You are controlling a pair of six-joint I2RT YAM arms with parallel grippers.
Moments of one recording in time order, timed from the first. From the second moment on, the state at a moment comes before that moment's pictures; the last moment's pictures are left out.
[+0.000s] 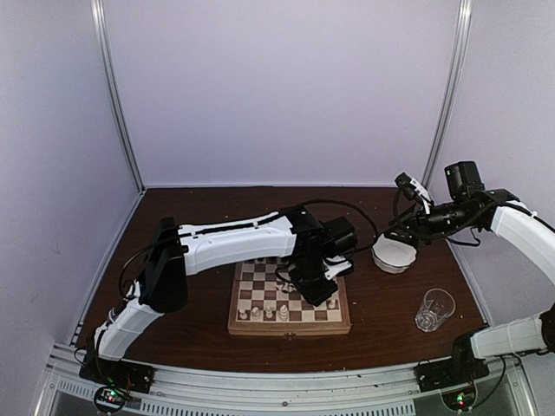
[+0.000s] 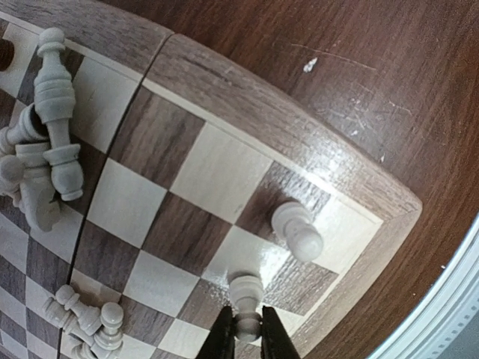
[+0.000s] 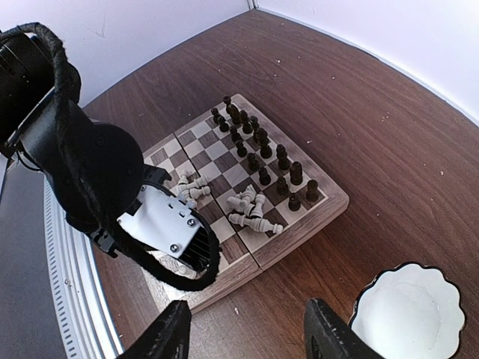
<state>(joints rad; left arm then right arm) -1.16 2.45 2.29 -1.20 0.08 -0.12 0.15 1.17 1.01 -0.68 -0.81 -0.42</state>
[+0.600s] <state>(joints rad) -1.16 2.46 2.30 -1.18 0.09 -0.12 0.15 1.18 1.01 -0.68 -0.81 -0.42</state>
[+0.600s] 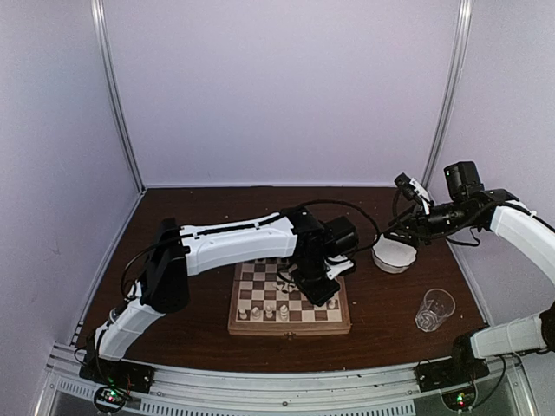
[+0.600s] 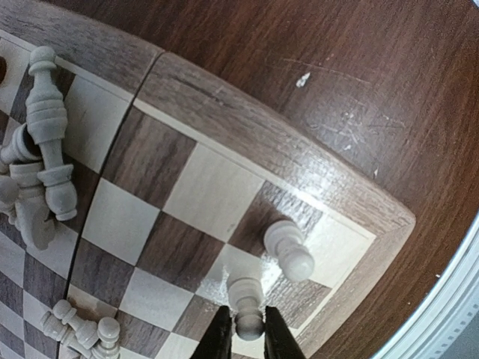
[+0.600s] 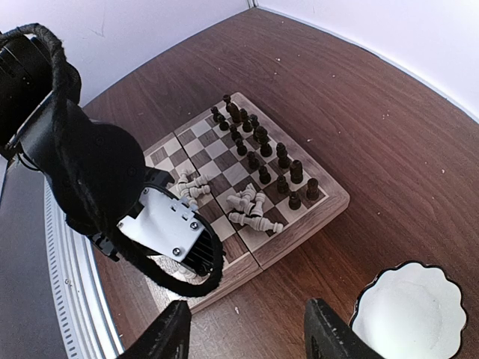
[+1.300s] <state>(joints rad) -1.15 2.42 2.28 -1.17 0.08 -0.12 0.15 1.18 1.01 -0.68 -0.81 -0.42</state>
